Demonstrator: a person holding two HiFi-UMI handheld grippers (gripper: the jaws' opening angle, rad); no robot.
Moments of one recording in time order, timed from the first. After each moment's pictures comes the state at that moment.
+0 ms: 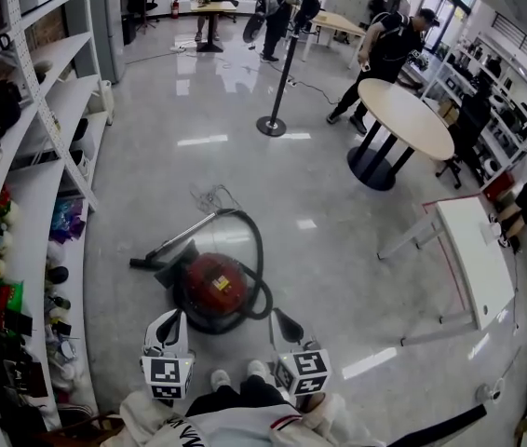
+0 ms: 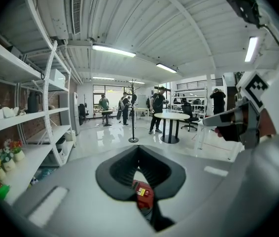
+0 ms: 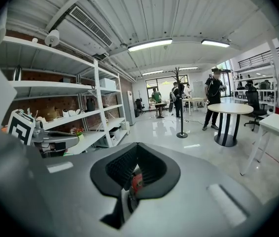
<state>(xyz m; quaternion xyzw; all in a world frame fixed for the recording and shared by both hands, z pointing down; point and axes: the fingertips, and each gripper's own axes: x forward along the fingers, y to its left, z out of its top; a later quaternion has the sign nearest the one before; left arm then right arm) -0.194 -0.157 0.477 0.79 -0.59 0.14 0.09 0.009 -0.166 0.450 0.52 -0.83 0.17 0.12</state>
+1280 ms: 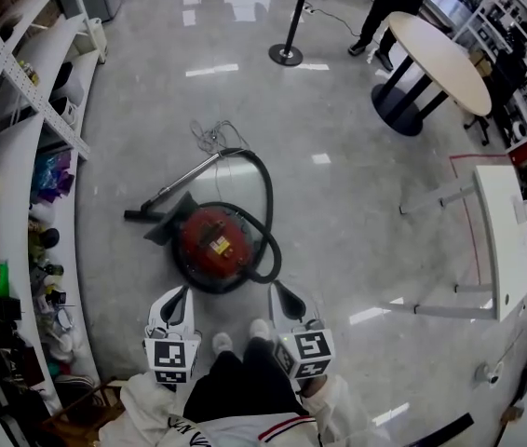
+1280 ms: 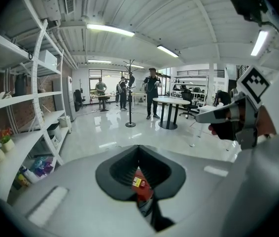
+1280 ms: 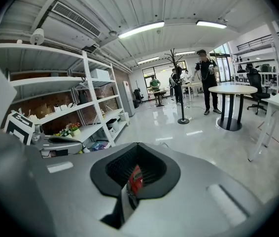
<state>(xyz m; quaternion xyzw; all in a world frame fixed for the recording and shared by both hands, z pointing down) -0.156 -0.201 0.562 0.79 -0.56 0.20 0.14 0.016 -0.218 0.539 0.51 -0.82 0.23 0.14</state>
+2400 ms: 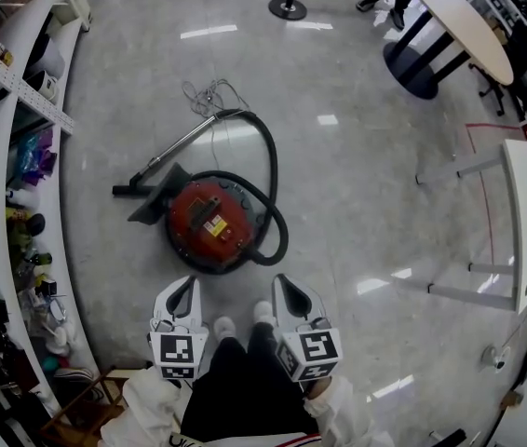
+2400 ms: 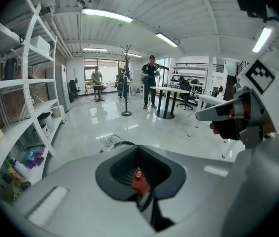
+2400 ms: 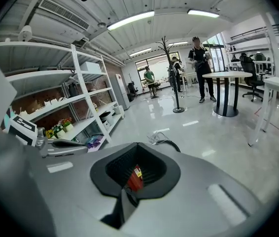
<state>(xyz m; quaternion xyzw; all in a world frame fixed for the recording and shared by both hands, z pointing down) -0.128 -0.215 0.655 0.79 -0.53 0.24 0.18 0.030 -0.223 0.625 0.52 -0.79 0.28 0.15</state>
